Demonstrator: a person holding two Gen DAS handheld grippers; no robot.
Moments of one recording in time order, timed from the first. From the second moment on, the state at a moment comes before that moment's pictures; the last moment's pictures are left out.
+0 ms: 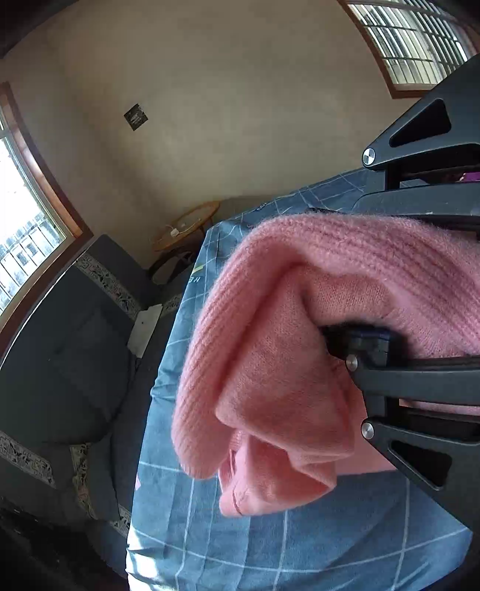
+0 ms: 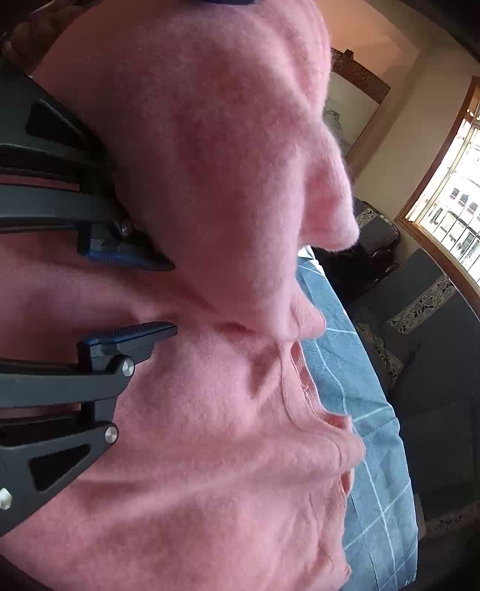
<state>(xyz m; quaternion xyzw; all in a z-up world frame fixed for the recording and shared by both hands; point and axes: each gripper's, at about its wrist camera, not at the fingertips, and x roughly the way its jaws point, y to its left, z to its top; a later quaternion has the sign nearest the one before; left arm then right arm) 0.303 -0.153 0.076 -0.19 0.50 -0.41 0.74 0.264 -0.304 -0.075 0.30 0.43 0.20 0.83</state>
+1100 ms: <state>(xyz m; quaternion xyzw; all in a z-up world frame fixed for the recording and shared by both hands) 0.154 -0.207 -0.033 -0.05 0.41 -0.51 0.76 0.185 -0.451 -0.070 0.41 0.42 0.16 0.80</state>
